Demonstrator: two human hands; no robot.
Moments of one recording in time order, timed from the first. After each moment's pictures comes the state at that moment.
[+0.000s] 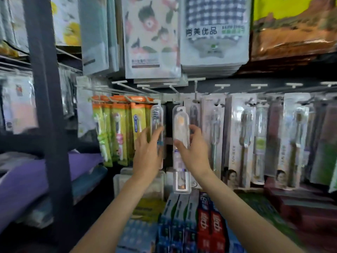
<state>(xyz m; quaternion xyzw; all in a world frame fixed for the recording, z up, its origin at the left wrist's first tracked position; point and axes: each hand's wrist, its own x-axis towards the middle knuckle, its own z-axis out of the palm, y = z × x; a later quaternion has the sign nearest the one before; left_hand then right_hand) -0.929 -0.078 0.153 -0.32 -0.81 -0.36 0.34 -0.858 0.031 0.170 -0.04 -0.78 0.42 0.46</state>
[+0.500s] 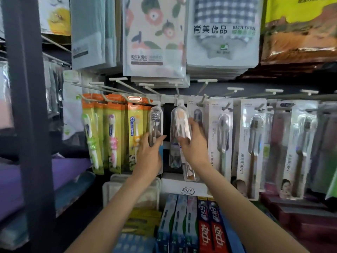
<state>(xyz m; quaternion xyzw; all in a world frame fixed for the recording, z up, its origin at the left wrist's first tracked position) -0.984 -0.050 0.142 -0.35 -0.83 -0.37 0.25 -0.898 0.051 0.185 -0.09 -0.81 0.34 0.47</state>
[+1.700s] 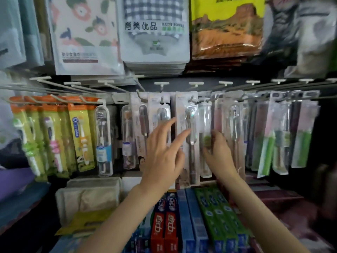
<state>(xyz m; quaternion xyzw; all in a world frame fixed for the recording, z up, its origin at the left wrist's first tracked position) -0.844 0.032 0.157 -0.52 -0.62 -0.35 0.46 -0.759 0.171 0.154 -0.21 -0.81 0.26 0.49</state>
